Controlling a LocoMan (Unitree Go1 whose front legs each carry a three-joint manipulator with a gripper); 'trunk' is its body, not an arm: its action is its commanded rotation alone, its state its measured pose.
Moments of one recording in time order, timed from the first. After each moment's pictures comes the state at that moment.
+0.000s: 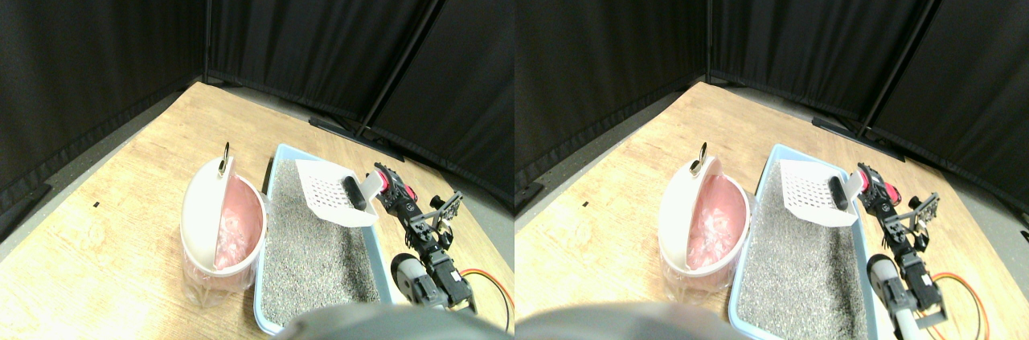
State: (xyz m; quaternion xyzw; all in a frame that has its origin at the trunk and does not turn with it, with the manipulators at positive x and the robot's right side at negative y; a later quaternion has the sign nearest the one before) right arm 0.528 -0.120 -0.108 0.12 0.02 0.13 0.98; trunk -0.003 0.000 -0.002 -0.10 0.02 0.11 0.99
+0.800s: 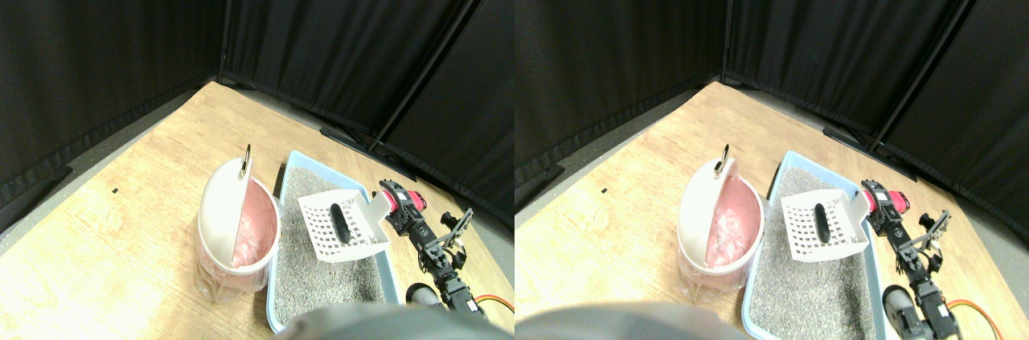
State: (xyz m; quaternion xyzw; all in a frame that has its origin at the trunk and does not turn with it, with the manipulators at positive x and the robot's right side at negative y) right arm 0.517 -0.097 -0.109 0.02 0.01 0.22 0.97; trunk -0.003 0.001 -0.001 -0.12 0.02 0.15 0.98
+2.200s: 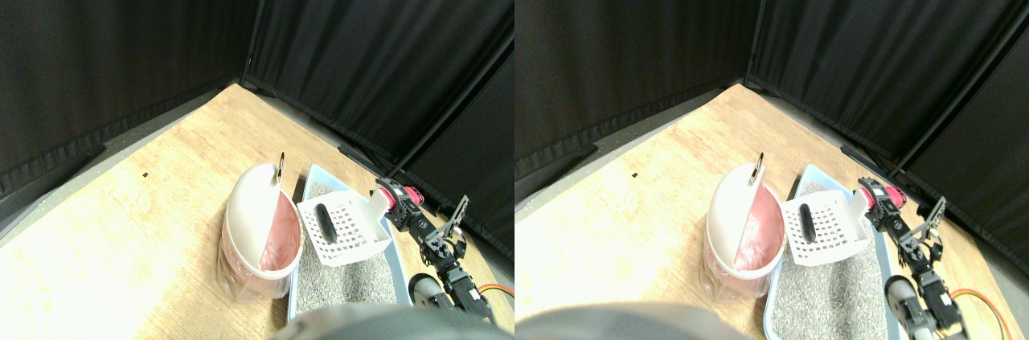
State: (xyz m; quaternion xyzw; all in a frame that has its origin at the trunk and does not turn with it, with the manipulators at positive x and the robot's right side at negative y) right arm 0.529 -0.045 -0.102 -0.03 0.06 0.29 0.96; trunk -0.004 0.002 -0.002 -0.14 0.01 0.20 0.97
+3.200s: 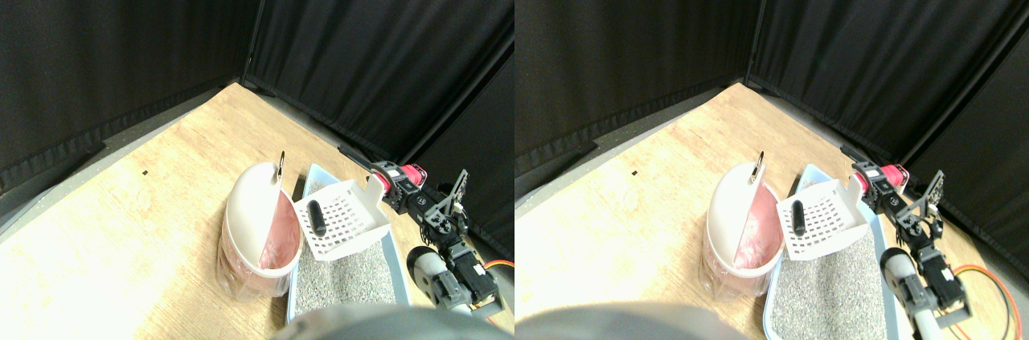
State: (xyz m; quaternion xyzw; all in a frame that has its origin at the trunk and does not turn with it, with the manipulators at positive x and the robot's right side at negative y) right arm 0.526 -0.021 -0.080 -0.14 0.05 0.30 0.94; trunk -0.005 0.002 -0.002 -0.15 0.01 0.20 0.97
